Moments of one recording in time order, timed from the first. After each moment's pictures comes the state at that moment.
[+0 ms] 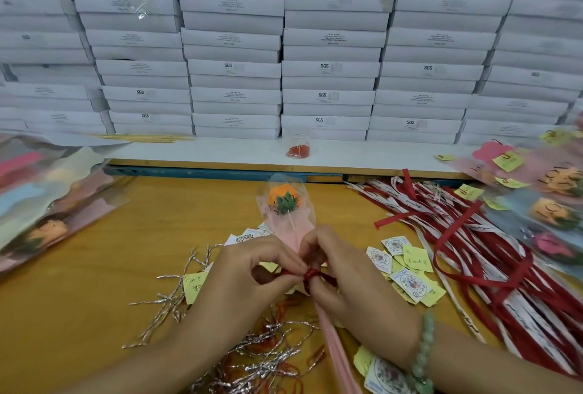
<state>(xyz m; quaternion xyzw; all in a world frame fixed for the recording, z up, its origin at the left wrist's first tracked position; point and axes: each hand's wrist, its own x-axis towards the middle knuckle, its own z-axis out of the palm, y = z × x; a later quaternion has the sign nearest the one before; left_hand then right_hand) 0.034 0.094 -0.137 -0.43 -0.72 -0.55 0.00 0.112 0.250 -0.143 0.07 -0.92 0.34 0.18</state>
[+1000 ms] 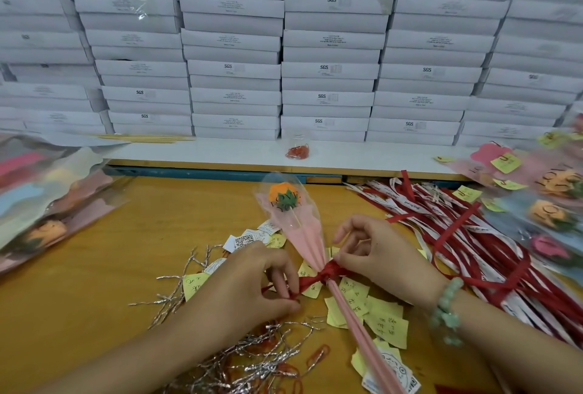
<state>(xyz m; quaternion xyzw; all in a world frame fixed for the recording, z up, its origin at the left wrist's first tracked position) 0.027 0.089 -0.132 -0.45 -0.82 -0.35 -0.07 0.102 0.296 -0.127 -0.11 -0.90 0.41 0.13</state>
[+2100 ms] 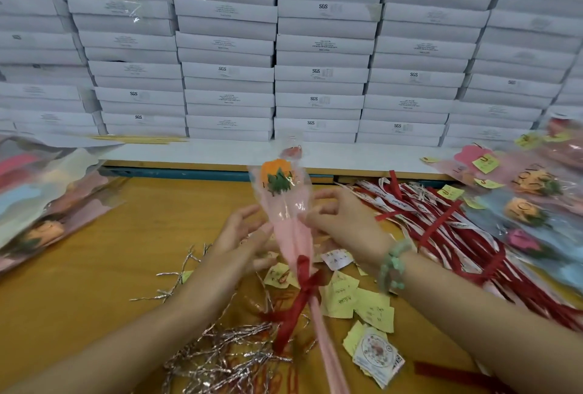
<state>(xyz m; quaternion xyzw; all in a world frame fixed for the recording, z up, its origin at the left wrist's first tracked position) 0.017 0.093 -0.135 -0.26 -0.67 -0.67 -0.19 0.069 0.273 -0.107 -0.15 -0.76 0.62 0.13</state>
